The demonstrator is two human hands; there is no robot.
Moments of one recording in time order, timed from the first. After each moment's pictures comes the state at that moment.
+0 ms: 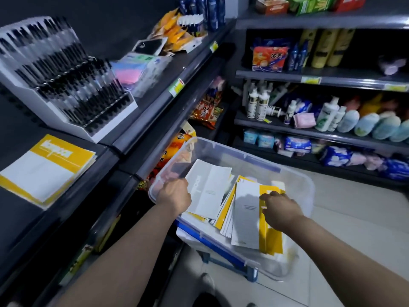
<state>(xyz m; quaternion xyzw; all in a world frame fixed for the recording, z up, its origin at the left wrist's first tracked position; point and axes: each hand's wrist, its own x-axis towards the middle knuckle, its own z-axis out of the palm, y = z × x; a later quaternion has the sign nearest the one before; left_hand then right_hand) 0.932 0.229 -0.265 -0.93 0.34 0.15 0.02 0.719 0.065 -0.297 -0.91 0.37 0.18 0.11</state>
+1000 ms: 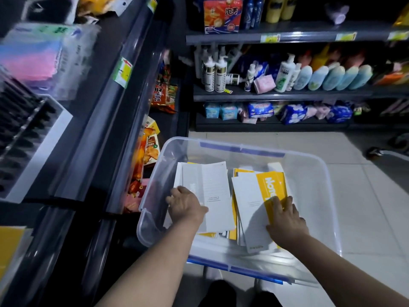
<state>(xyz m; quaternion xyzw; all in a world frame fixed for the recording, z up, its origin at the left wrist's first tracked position) 0.980 0.166 -0.365 -0.91 0.32 0.27 0.06 0.751 0.114 -0.366 -0.74 0.61 0.19 0.19</state>
